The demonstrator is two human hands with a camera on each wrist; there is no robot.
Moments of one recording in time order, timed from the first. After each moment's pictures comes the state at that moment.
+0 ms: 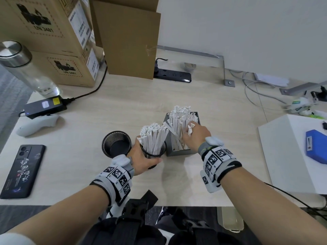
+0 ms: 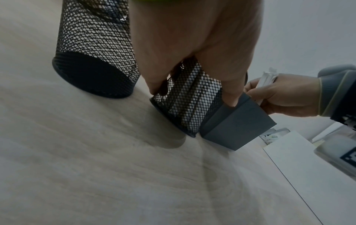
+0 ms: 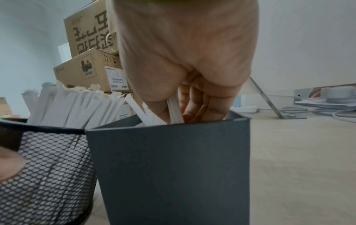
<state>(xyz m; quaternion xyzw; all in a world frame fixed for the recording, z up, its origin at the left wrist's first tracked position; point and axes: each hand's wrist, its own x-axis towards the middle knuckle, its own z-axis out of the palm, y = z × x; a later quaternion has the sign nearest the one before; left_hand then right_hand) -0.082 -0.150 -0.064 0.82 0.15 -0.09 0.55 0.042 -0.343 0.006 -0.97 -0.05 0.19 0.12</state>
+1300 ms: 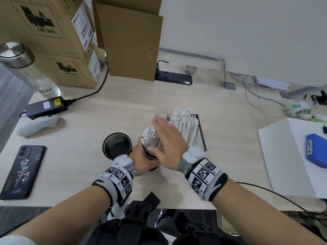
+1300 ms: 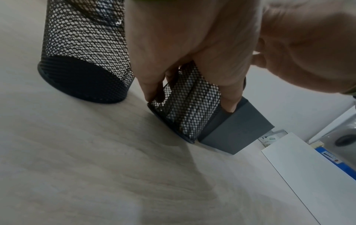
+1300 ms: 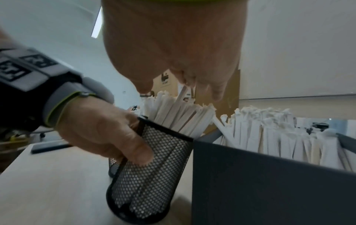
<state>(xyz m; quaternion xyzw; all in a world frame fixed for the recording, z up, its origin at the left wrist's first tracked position) -0.082 -0.155 -0.053 0.82 0.14 -0.07 0.55 -0.013 -0.293 0.021 -0.89 -0.39 0.11 0.19</state>
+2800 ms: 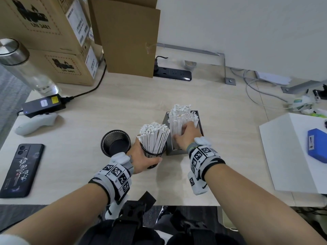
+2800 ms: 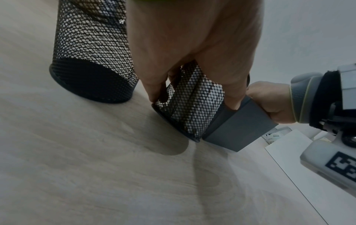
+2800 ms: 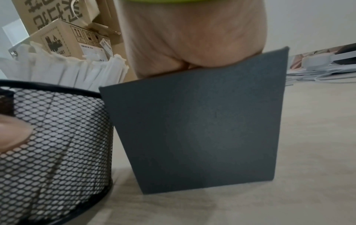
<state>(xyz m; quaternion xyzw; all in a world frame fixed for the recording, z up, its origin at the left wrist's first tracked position) -0.079 -0.150 -0.060 0.83 0.14 -0.11 0.53 0.036 -0.326 -0.019 -0.96 0.04 0.20 0.19</state>
